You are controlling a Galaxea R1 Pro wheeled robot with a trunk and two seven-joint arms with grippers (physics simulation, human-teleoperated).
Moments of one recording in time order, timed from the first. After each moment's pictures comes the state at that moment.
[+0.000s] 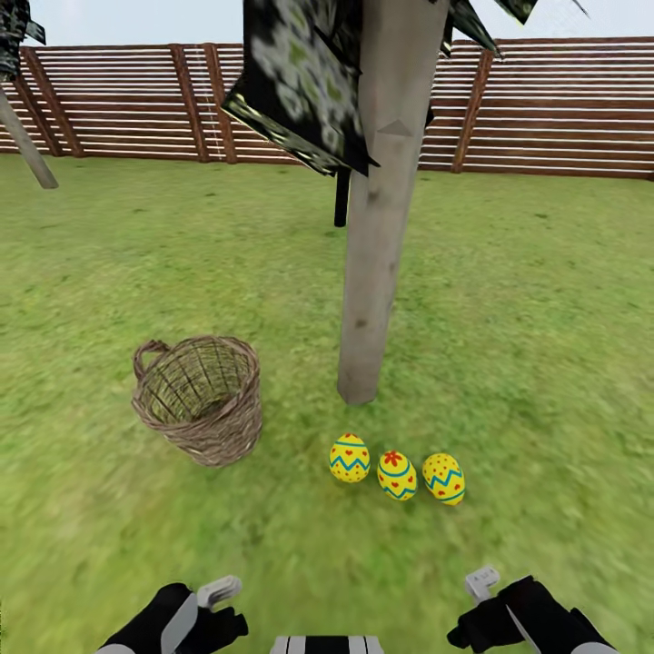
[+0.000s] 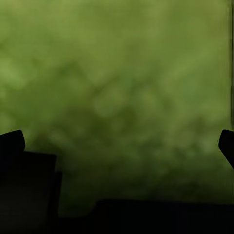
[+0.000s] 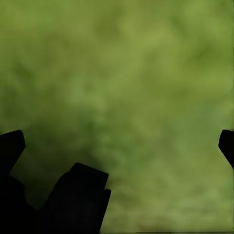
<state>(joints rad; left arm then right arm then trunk) -0.52 0.02 0.01 -0.31 0.31 0.59 -0.02 -0.51 -0.18 0.04 -0.37 0.31 0.44 0.52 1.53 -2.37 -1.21</state>
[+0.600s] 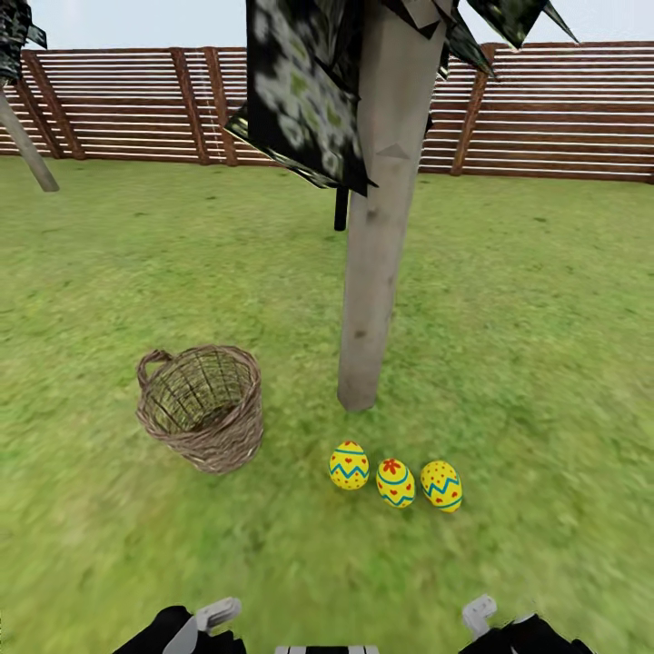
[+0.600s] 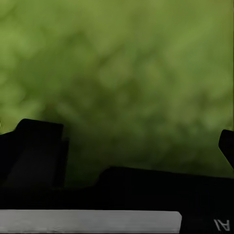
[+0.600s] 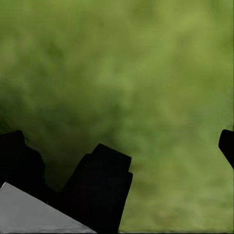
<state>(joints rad) -0.52 0.01 -0.01 -0.20 0.31 0.51 -0.02 -0.51 -0.16 0.04 -0.18 0.31 0.22 0.51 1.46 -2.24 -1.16</state>
